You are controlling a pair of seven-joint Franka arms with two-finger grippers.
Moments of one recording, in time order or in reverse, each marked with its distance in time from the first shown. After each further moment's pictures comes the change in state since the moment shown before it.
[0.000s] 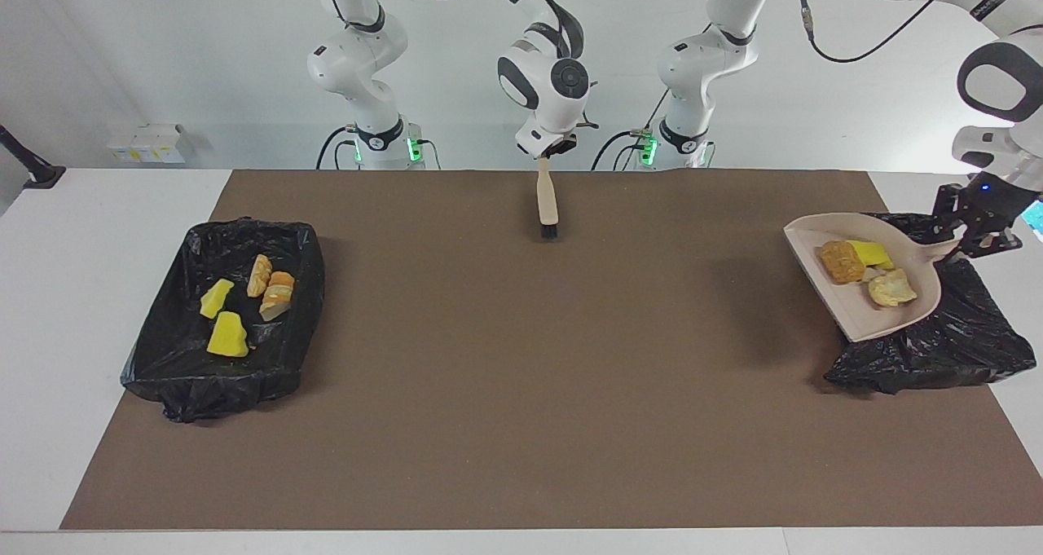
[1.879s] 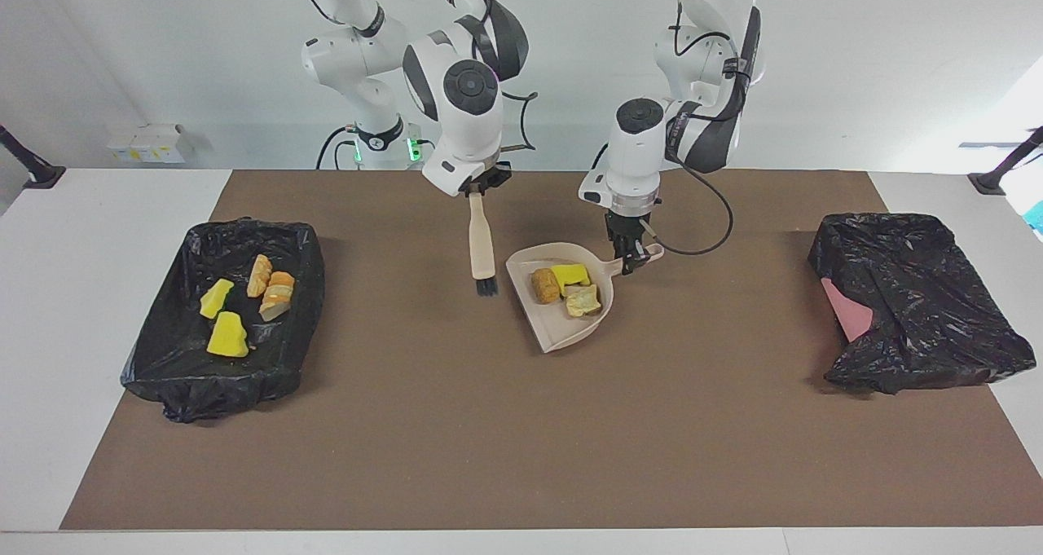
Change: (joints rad) left arm -0.889 -0.121 -0.023 -0.606 0.134 0.449 -1.164; right arm -0.468 -0.005 -0.017 0.340 -0.259 -0.350 -0.430
